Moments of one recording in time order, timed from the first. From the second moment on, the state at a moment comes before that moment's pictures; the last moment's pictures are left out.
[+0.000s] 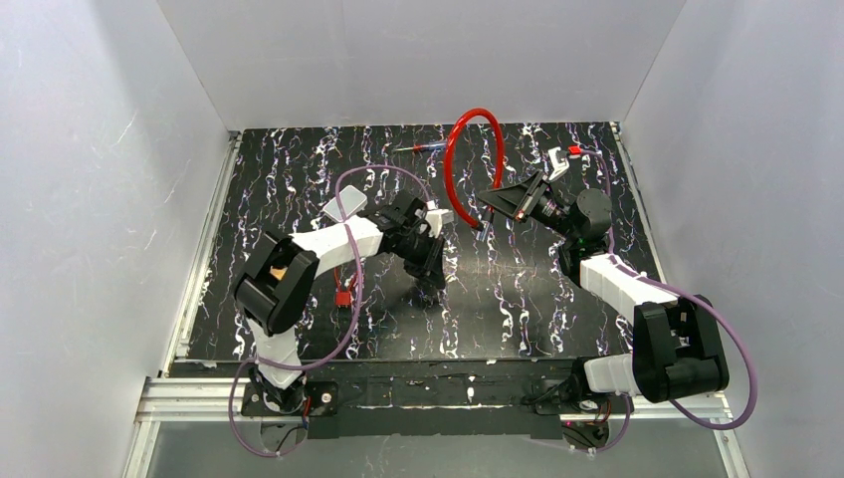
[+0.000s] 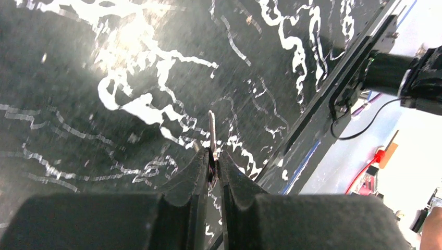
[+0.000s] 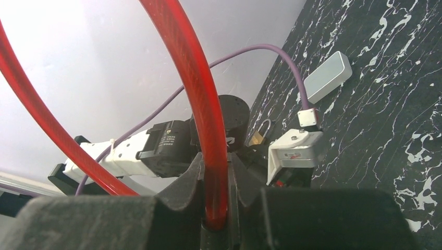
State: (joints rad) left arm -0.66 1.82 1.17 -0.44 0.61 -0.27; right arm 0.22 1.32 0.64 0.88 -0.78 1.19
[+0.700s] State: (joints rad) left arm -0.74 1.98 1.29 -0.34 0.64 -0.35; right arm 0.22 1.33 0.64 0.89 -0.78 1.20
